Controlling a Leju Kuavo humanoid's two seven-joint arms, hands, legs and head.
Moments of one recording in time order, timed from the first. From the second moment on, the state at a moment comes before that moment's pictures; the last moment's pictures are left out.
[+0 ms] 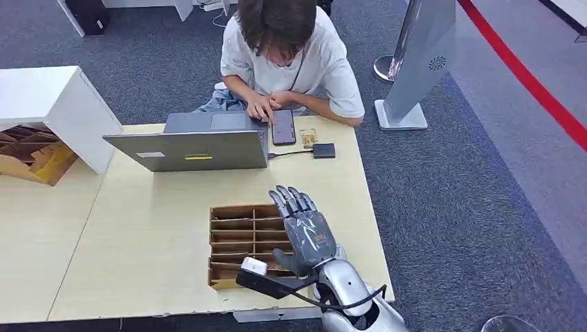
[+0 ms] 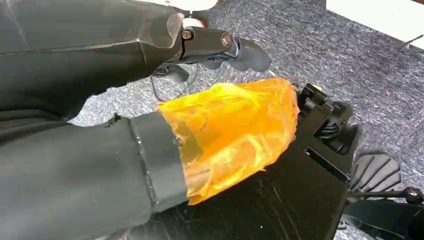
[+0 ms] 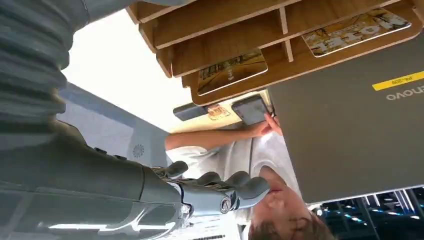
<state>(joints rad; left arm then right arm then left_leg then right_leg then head) -0.19 -0.09 -1.22 -0.20 0.22 0.31 -0.05 -0.26 -0.01 0.81 -1.34 1.08 -0.28 0.16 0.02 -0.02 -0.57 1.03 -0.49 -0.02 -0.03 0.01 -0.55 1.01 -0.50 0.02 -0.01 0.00</state>
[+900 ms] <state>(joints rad) -0.19 -0.09 -1.20 -0.20 0.20 0.30 -0.05 -0.29 0.02 0.82 -1.28 1.09 -0.26 0.17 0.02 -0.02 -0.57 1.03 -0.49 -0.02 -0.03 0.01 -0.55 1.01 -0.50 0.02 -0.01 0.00</state>
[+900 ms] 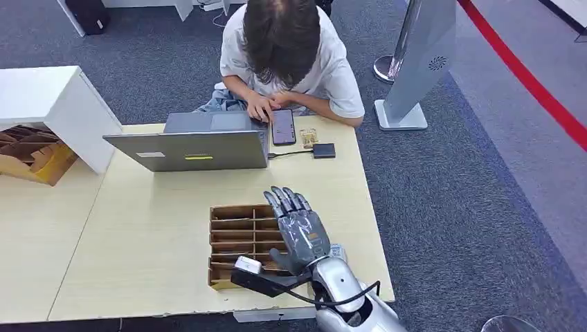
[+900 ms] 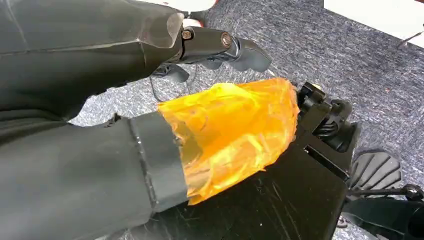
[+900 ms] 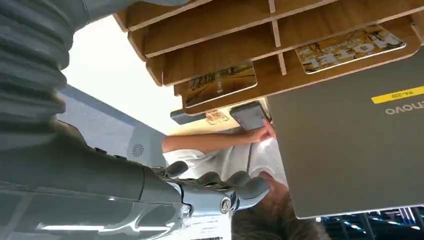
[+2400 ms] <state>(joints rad) -0.20 -0.10 -1.20 -0.20 0.17 0.28 -0.05 -0.35 0.06 0.83 -1.20 1.09 -0.24 0.18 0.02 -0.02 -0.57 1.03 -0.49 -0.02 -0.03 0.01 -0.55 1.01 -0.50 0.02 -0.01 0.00</state>
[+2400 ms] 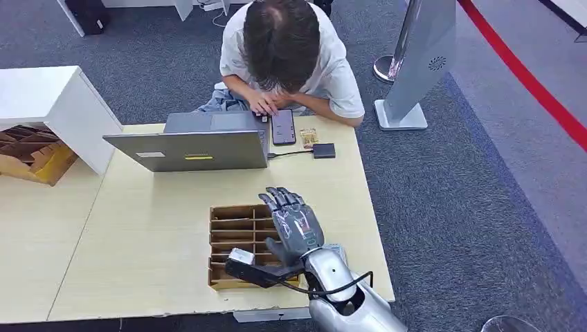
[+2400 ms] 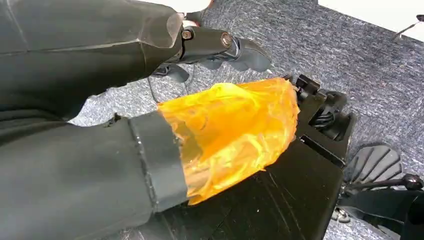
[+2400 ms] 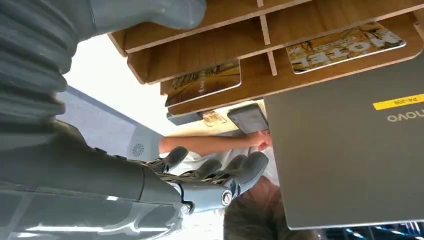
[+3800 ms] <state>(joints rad) -0.20 -0.10 -1.17 -0.20 0.12 0.28 -0.05 -0.35 0.07 0.82 -1.13 1.08 -0.26 0.18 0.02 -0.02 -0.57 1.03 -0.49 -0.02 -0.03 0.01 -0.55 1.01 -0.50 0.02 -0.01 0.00</state>
